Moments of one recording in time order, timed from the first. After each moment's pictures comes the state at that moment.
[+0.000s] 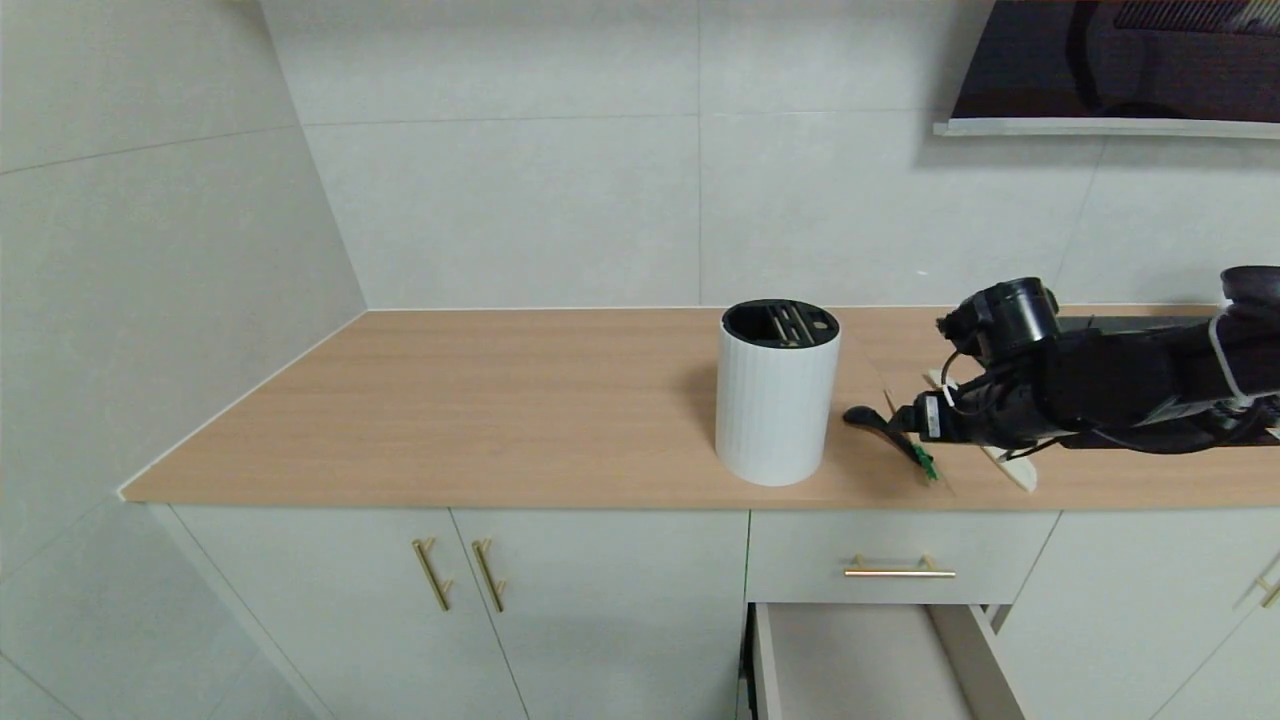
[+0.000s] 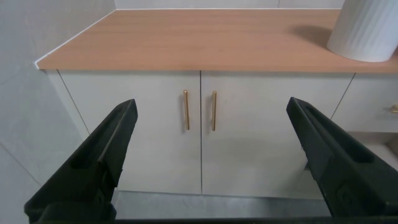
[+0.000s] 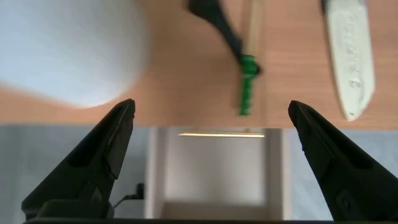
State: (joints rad) left arm 0.00 0.00 0.00 0.00 0.02 0.00; right arm 0.23 2.04 -1.33 0.05 -0.19 0.21
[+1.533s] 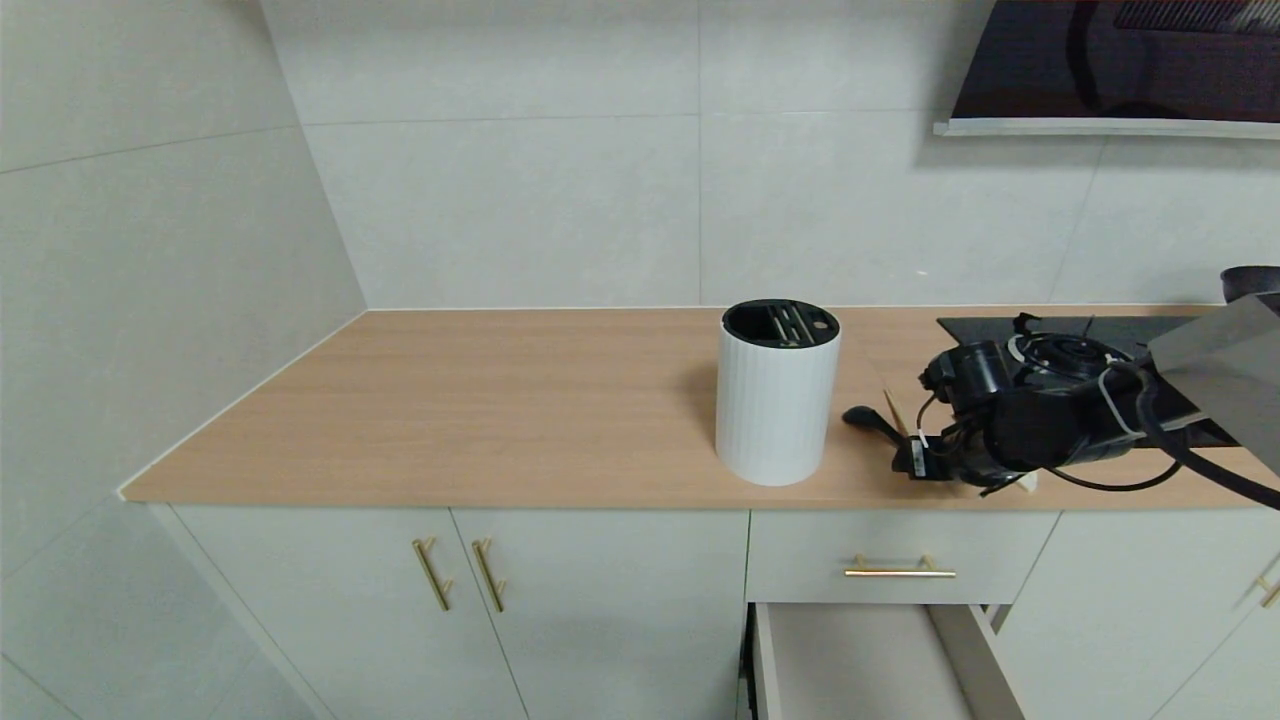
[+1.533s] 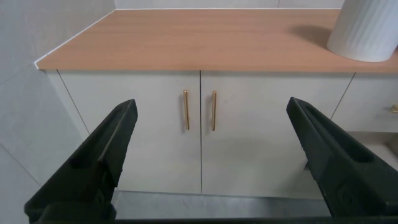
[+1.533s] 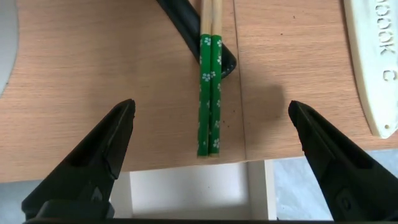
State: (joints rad) left arm 0.00 0.00 0.00 0.00 0.02 0.00; right arm 0.18 2.24 -1.35 -0.07 -0.24 0.19
